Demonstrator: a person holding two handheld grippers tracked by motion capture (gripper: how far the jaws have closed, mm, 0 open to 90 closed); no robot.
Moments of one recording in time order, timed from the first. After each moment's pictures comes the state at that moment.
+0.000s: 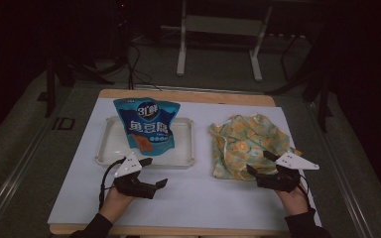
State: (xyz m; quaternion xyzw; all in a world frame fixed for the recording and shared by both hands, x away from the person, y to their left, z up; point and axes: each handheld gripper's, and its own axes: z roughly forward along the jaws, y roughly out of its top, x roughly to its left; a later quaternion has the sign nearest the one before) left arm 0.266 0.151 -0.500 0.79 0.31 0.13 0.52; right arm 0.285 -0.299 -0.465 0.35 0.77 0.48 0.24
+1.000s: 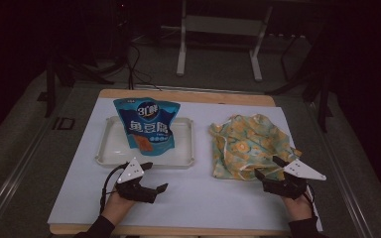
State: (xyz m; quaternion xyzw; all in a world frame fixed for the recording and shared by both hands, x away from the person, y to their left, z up) left arm 0.260 0.153 -0.516 0.79 0.31 0.15 0.51; right arm 0.276 -0.321 -0.486 0.38 0.75 0.48 0.27
